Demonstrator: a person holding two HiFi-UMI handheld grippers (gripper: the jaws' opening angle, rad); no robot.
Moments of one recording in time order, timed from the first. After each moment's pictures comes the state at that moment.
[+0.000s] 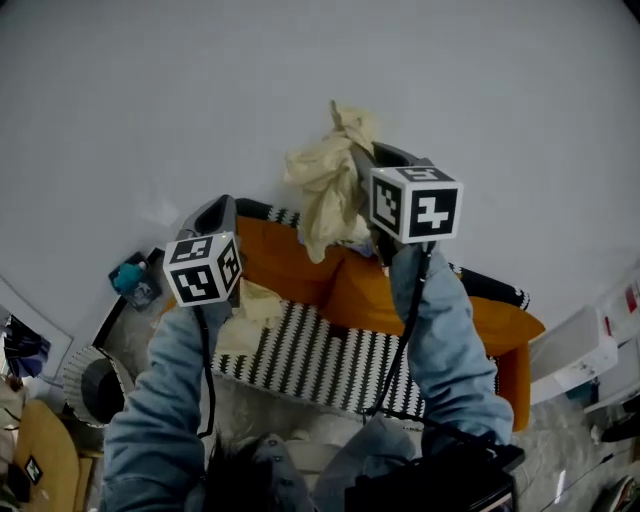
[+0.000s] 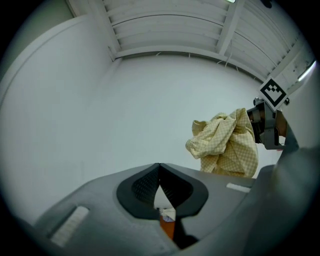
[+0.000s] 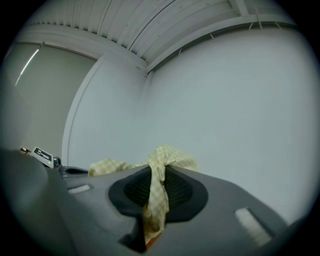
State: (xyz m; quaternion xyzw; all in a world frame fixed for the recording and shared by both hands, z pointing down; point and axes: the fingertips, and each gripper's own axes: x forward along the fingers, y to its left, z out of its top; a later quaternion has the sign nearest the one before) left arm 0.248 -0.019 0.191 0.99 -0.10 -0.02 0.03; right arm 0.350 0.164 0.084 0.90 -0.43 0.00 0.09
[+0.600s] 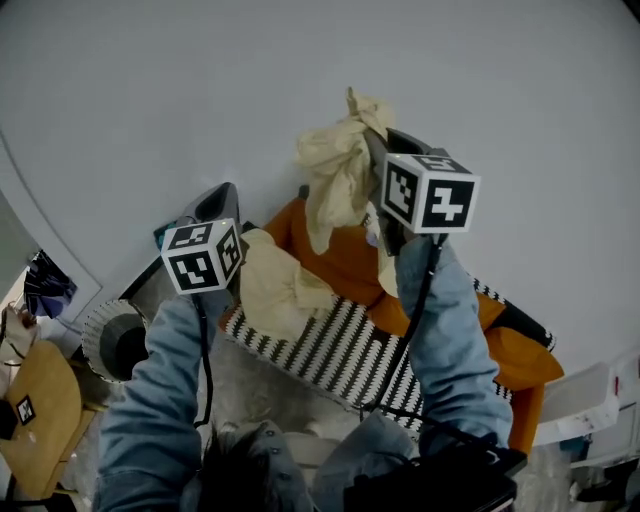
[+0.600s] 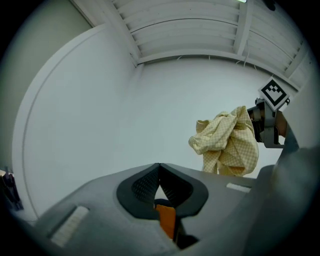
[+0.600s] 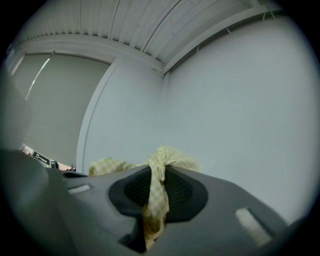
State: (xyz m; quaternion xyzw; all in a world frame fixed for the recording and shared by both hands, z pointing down) left arm 0.116 -0.185 0.206 0.98 -0.21 -0.02 0.05; right arm 0.260 -0.024 0.081 0.85 -0.51 -0.02 0.09
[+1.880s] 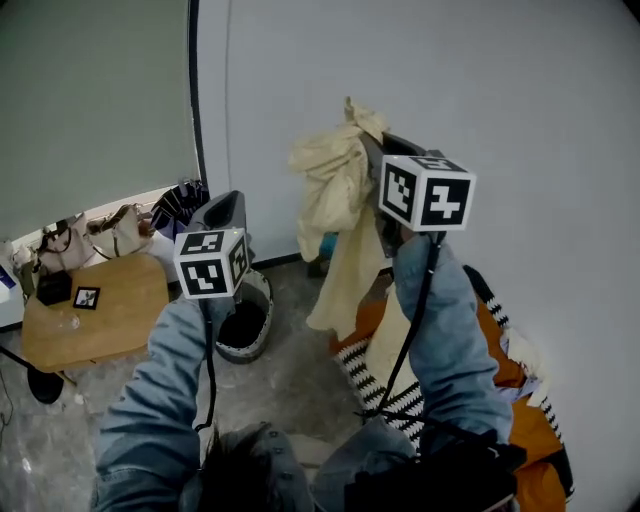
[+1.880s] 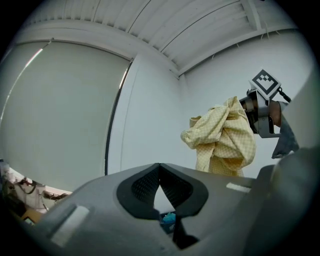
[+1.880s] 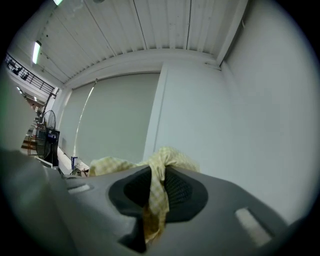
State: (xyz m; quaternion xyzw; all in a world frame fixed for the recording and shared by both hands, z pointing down) left arm -0.283 -0.406 0.215 0.87 -0.50 -0.01 0.01; right arm -0.086 -0.371 0.084 0.64 -0.77 -0.04 0.07
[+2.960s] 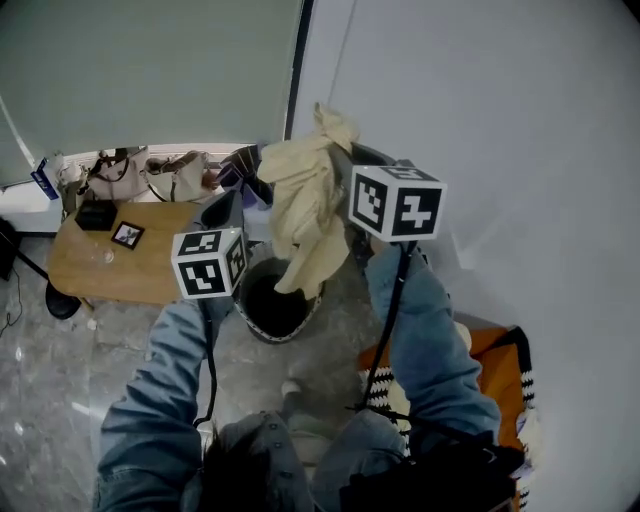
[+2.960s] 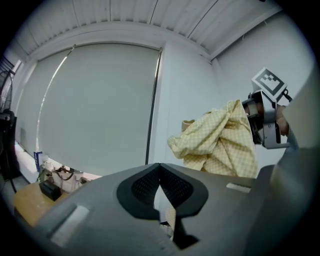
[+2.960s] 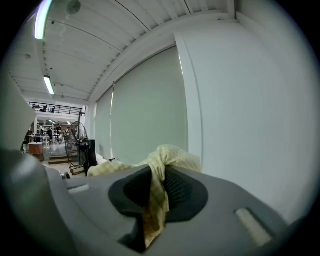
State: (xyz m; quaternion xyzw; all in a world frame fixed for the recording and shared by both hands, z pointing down) left arm -0.441 -0.480 0.296 0.76 -0.64 0.02 0.07; right arm -0.285 -0.521 0.193 0.45 -0.89 0.06 0.09
